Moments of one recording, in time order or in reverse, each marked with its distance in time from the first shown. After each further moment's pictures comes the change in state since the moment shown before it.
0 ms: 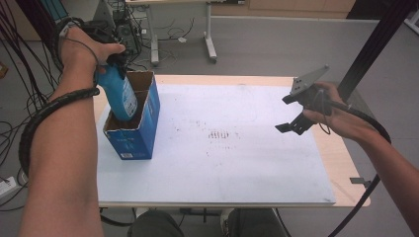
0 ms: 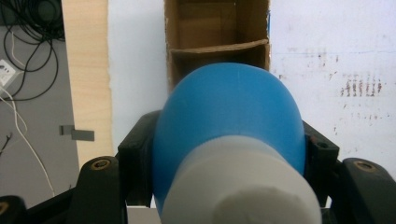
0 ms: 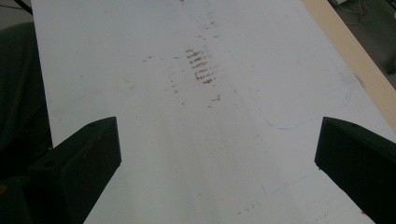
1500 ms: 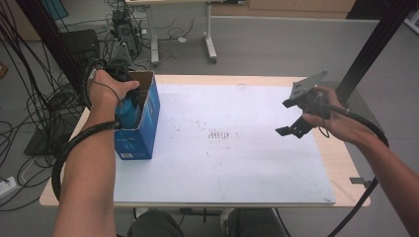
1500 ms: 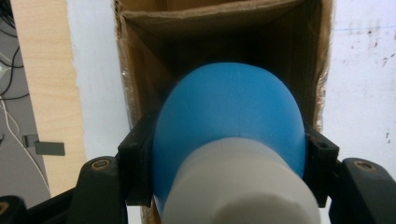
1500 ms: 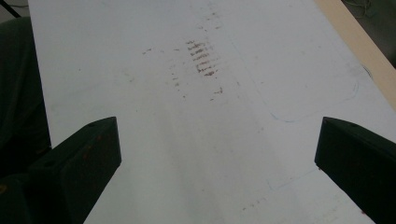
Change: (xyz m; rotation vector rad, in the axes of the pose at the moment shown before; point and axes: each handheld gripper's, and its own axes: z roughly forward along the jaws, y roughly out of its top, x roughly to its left) left arm -0.008 -0.010 0.100 0.042 0.015 0.020; right arm 0.001 -0.010 0.007 0.011 0.006 0.016
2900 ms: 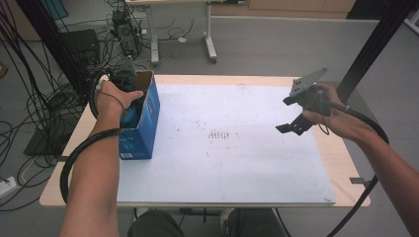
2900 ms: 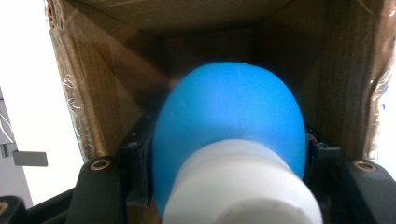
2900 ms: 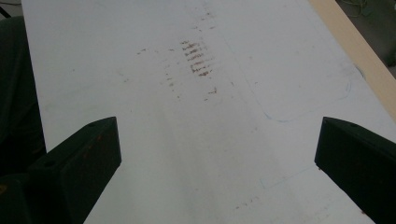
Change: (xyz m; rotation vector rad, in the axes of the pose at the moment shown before) left arm -0.001 0.002 0.033 0.024 -0.004 0.017; right arm -0.005 0.004 -0.002 0.010 -0.011 -0.002
